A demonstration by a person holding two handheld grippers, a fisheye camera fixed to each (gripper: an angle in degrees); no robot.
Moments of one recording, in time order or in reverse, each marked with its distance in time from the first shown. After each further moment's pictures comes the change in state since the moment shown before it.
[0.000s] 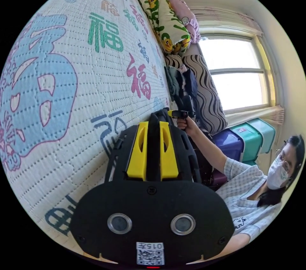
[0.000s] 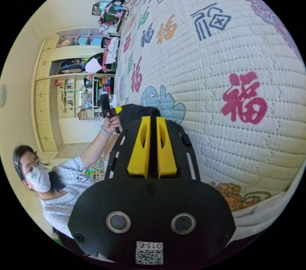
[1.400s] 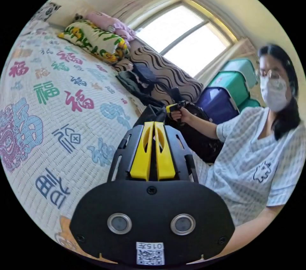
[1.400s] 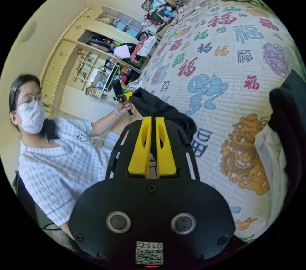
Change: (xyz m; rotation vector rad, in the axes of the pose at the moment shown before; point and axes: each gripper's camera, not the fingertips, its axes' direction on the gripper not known) left arm 0.166 0.155 0.008 0.042 0.034 0.561; right arm -0.078 0.243 0.021 0.090 0.040 -0.363
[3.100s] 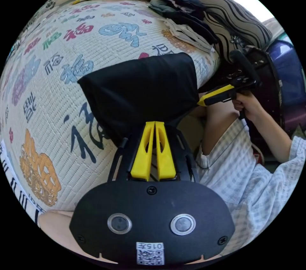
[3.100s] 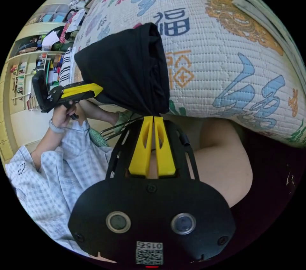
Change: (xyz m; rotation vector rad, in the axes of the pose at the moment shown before) left arm 0.003 0.235 0.335 -0.563 -0.590 -0.167; right arm 0.040 0.184 0.242 -0.264 0.436 0.431
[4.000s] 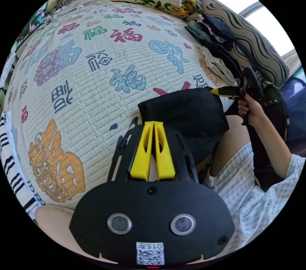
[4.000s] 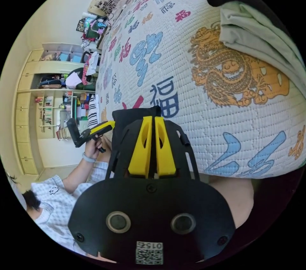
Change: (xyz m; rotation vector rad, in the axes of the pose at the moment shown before) left arm -0.138 -0.027 -0.039 0.126 -0.070 -0.221; right arm 0.005 -0.038 -0.145 0.270 -0.291 0.108
